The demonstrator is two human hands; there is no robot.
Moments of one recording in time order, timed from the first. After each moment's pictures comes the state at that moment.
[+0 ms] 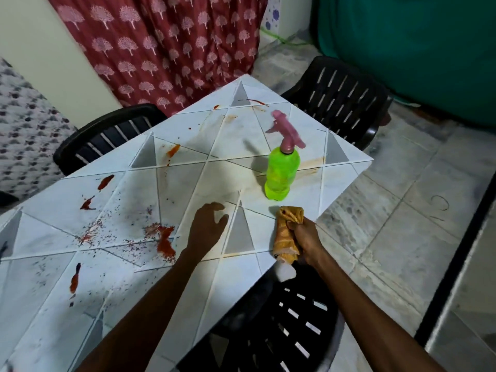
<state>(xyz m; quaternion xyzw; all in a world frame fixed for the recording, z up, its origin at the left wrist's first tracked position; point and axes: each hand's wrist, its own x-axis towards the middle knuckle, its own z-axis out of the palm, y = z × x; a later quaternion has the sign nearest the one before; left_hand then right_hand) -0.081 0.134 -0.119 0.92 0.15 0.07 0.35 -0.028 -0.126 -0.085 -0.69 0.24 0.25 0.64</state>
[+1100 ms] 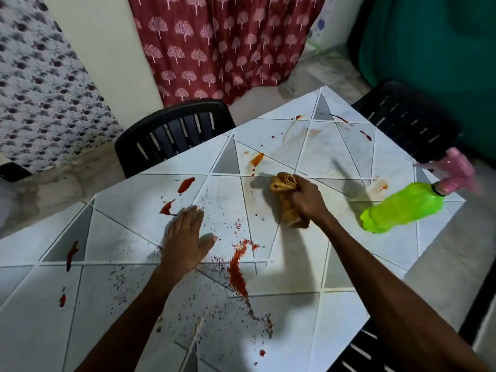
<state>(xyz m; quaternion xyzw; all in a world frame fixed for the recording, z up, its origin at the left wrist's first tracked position) -0.170 0.441 -0.157 0.98 0.15 -0.04 0.16 0.038 0.184 -0.060 -0.92 -0.09 0.19 0.33</state>
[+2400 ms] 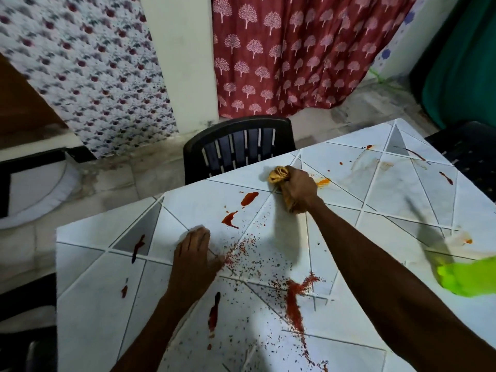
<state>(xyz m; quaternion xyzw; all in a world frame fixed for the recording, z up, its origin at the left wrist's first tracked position) -0.243 0.521 -0.155 0.95 0.25 0.01 0.19 0.070 0.398 -0.096 -0.94 -0.24 0.16 0.18</state>
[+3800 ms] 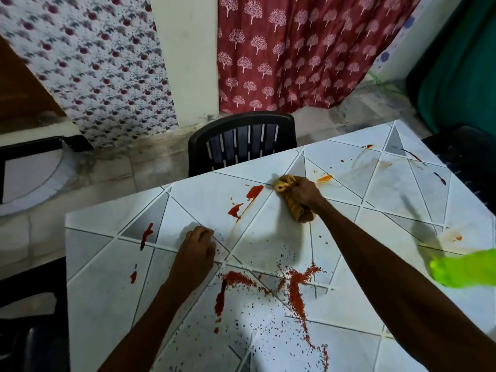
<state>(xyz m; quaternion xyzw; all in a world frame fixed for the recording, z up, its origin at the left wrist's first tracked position) -0.259 0.529 -0.148 0.92 0.25 0.03 0.29 0.046 0.378 -0.090 -0.90 -0.16 0.30 0.27</state>
